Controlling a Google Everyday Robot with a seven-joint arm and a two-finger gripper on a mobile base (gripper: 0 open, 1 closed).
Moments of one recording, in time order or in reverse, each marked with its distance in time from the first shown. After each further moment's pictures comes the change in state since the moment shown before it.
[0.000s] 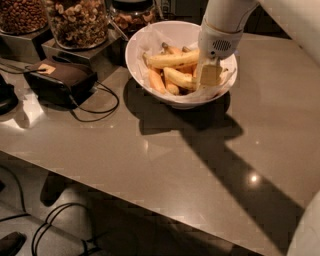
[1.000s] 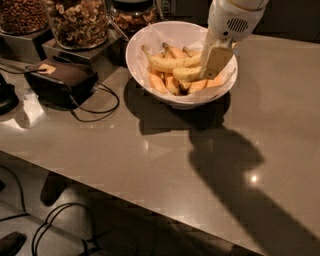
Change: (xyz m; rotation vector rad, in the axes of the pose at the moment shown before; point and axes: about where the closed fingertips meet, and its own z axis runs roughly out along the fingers) arm -0.005 0.018 -0.066 0.118 -0.073 0.014
